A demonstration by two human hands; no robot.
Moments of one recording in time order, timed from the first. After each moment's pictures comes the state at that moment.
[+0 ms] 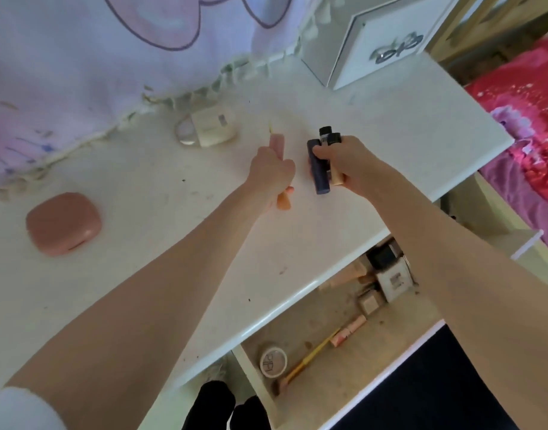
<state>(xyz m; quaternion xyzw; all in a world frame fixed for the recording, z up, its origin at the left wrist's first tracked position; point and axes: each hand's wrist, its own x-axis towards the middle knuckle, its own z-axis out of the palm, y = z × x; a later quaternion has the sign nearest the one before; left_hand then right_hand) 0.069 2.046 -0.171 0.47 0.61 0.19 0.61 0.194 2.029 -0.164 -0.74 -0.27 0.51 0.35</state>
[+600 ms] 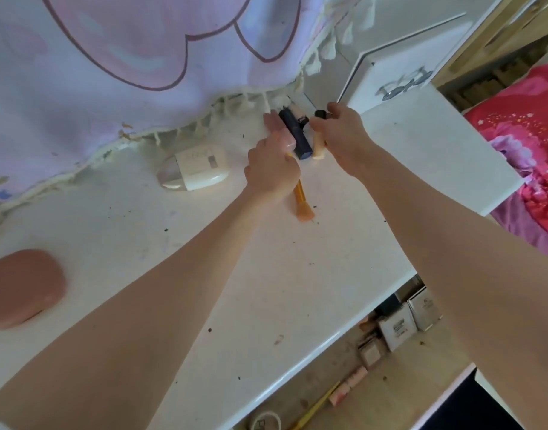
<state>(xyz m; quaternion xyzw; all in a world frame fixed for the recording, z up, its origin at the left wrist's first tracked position) 0.099 2.123 -0.188 0.67 0.58 0.20 0.42 0.217 2.132 -0.161 -0.75 -0.36 0.38 0.40</state>
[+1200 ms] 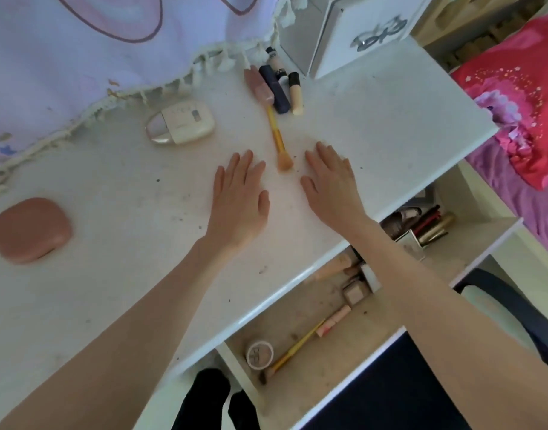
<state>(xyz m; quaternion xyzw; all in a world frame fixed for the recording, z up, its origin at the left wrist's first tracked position) 0.039 2.011 -0.213 0.83 0.51 0.10 0.23 0.204 1.978 -0.207 -0.77 -0.61 0.16 0.08</state>
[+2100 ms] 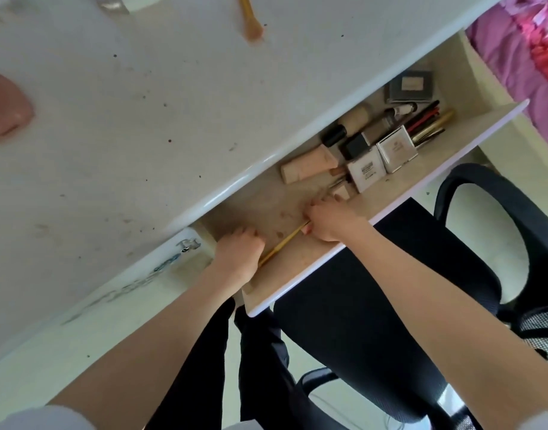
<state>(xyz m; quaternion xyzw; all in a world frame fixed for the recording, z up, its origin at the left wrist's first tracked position) -0.001 1.800 -0.268 0.86 0.39 -0.24 0.21 0.191 1.793 -0.277 -0.64 -0.64 0.33 -0.28</state>
